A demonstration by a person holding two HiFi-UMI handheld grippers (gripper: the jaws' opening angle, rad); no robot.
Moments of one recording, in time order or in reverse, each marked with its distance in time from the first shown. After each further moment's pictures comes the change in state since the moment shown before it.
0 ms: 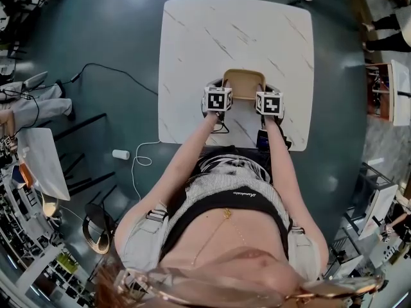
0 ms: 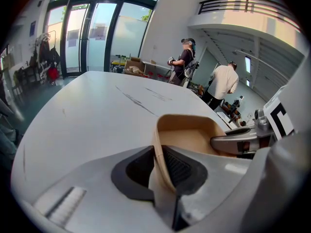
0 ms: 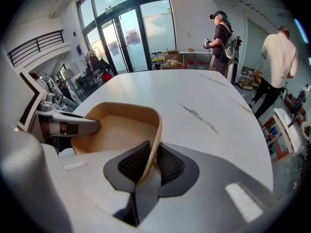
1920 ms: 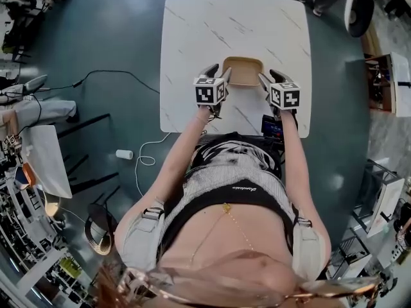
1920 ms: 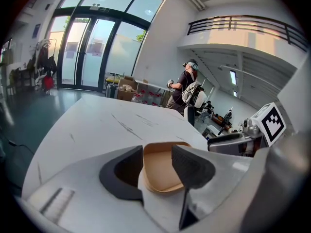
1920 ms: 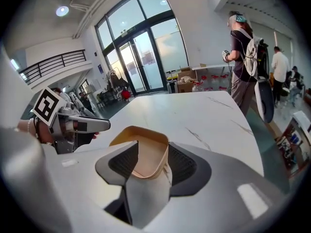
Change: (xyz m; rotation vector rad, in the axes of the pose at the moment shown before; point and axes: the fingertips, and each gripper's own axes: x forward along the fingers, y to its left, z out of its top) left arm -0.073 -0.024 0.046 0.040 -0.212 -0.099; right arm -0.078 0.009 0.033 -0.051 -0.197 0.208
